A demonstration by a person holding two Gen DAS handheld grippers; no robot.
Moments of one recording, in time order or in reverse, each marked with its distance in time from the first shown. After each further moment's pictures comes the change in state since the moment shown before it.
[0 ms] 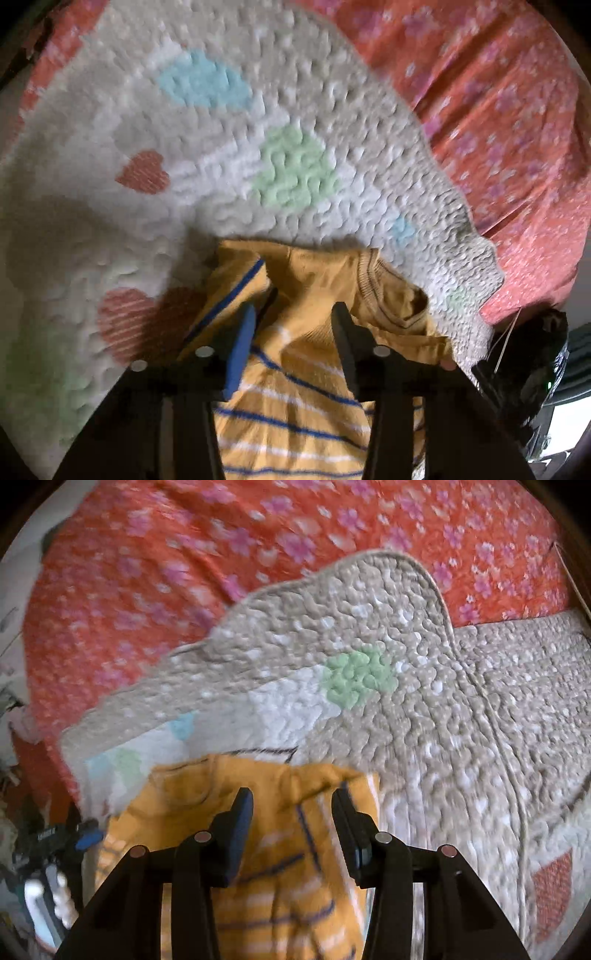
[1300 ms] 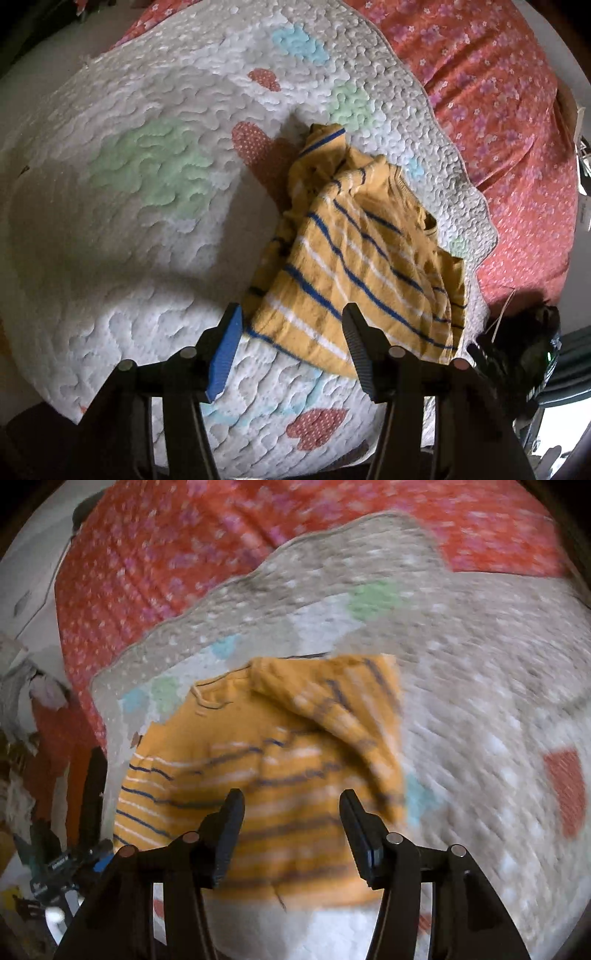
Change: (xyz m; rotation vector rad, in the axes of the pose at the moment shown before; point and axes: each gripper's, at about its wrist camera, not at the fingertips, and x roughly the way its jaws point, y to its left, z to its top) left arm -0.054 0.064 -0.140 -0.103 0.000 -0.017; right arm -0.001 0.021 -0.063 -0.004 0.151 0.051
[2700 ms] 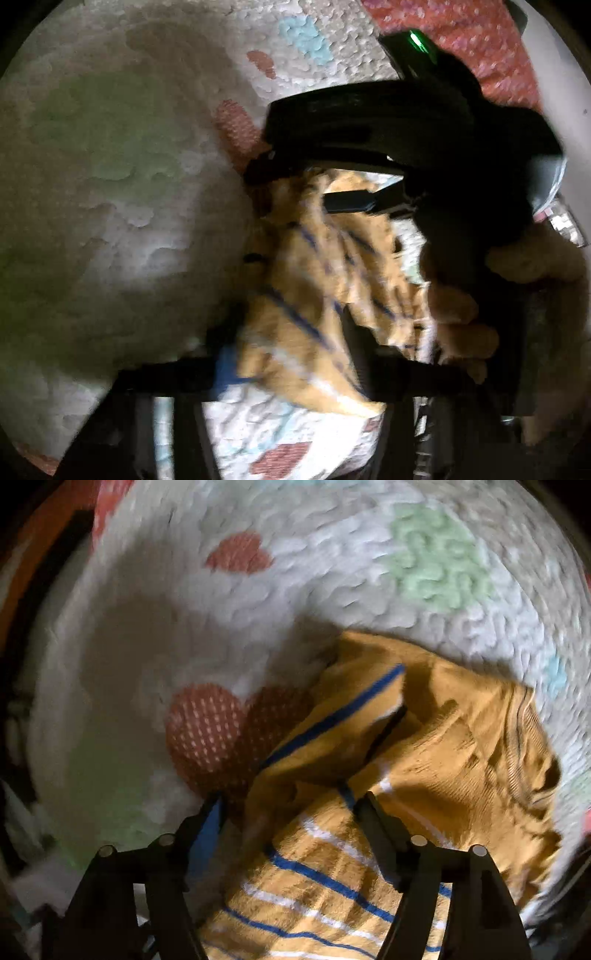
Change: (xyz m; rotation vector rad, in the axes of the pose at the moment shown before) left arm 0.033 0.018 0.002 -0.118 0.000 -0.203; right arm 0.255 0.329 -0.018 -0.694 0.640 -0.399
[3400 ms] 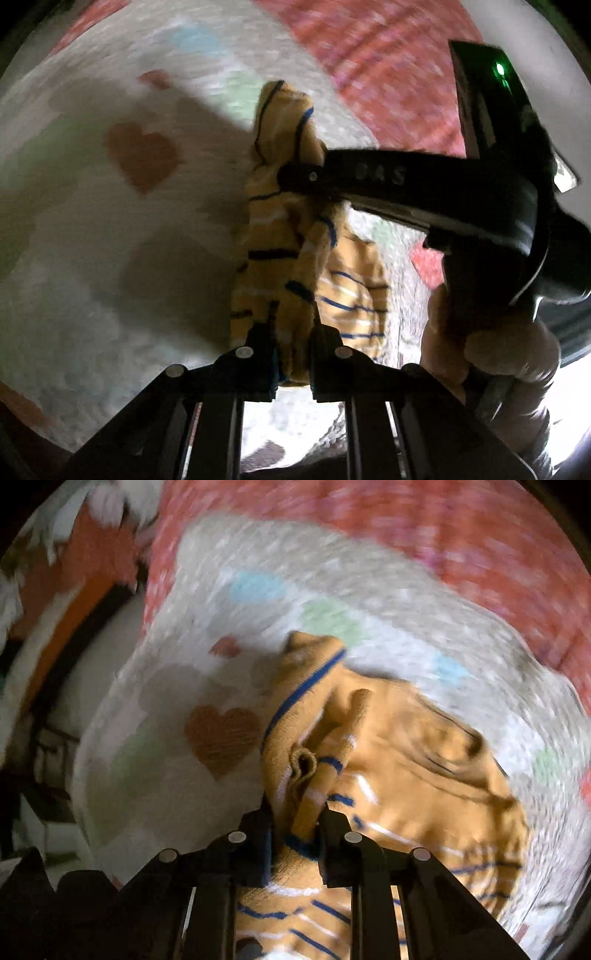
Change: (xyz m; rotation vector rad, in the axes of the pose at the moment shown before) left arm -0.009 -0.123 -0.050 0.228 0.020 -0.004; right arm -0.108 -0.119 -0.155 0.167 -0.490 0.175
